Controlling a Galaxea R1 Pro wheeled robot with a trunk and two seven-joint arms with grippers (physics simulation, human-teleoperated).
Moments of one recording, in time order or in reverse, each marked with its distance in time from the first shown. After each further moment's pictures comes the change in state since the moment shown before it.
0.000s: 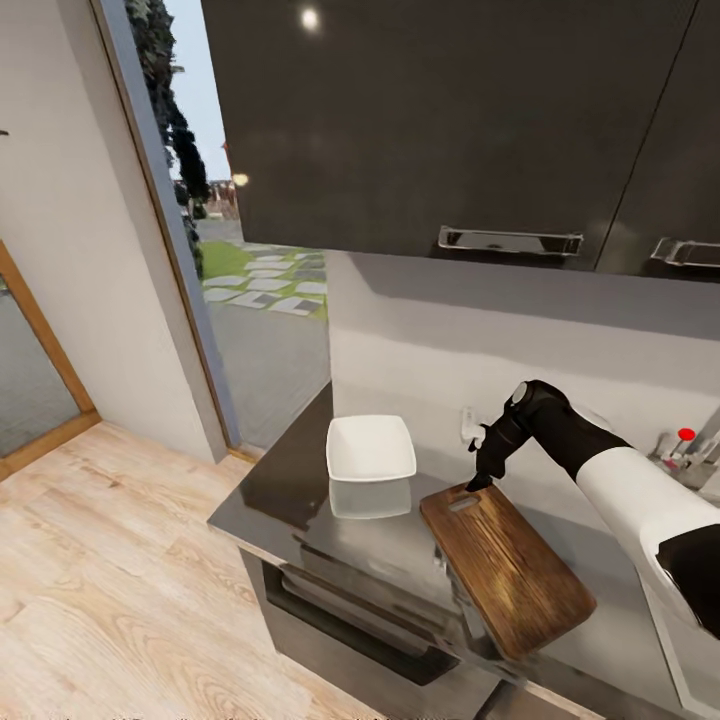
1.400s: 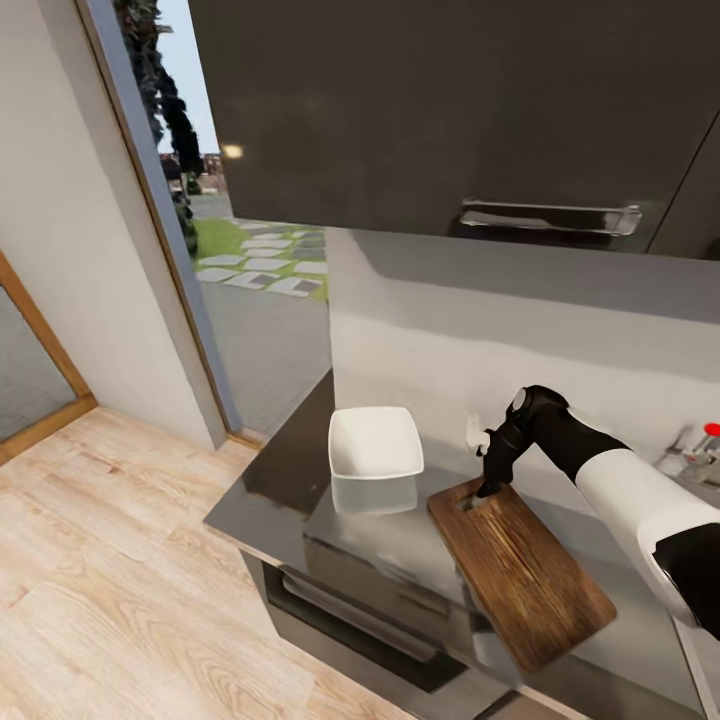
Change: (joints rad) left arm 0.000 -0.015 -0.002 -0.001 -0.001 -0.001 -0.002; right arm 0.000 0.004 -0.002 0.044 0.086 -0.044 -0.021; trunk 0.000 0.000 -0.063
